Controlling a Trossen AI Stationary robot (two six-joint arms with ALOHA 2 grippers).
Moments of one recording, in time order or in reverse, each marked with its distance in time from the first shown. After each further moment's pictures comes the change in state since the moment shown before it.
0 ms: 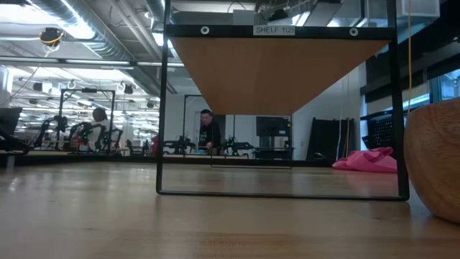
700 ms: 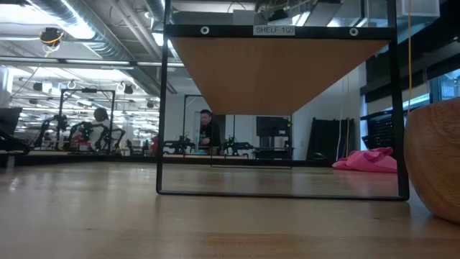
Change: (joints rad) left arm -0.071 -0.120 0.000 -0.210 0.040 -0.007; right arm -0.180 0.029 0.000 0.124 0.414 -0.158
